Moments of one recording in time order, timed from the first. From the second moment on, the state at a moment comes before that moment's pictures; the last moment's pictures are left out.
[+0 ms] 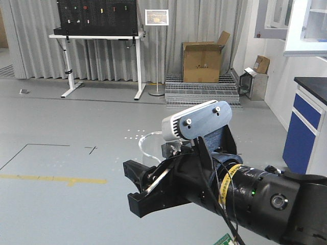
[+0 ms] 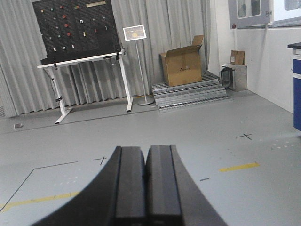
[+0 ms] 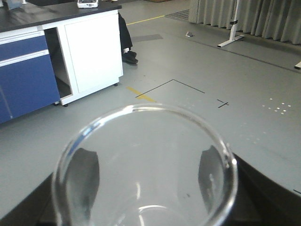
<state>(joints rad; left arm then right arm) -0.13 -0.01 0.03 0.05 0.01 0.09 0.78 1.34 -1.08 -0.67 0.08 0.64</state>
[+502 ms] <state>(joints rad) -0.13 -0.01 0.03 0.05 0.01 0.09 0.78 1.34 -1.08 -0.67 0.08 0.64</state>
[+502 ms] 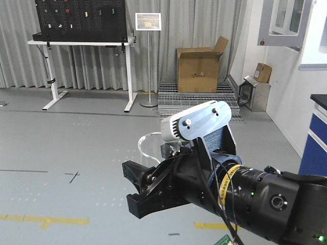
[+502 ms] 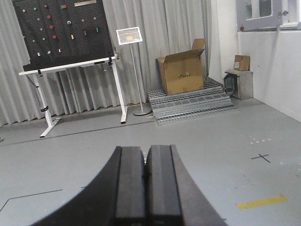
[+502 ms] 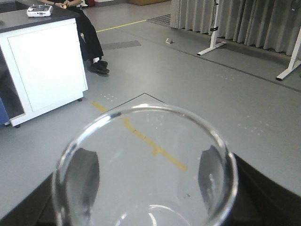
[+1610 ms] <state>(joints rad) -0.13 -0.01 0.03 0.05 0.01 0.09 0.78 1.34 -1.08 -0.67 0.08 0.64</state>
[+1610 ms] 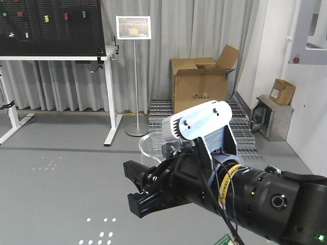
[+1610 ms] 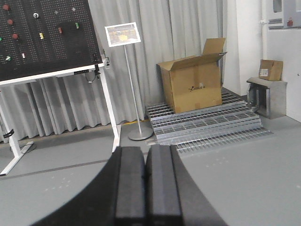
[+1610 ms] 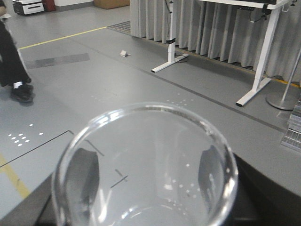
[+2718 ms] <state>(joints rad) -0.13 -0.01 0.03 0.05 0.01 0.09 0.78 1.34 -1.08 -0.67 0.08 0.64</state>
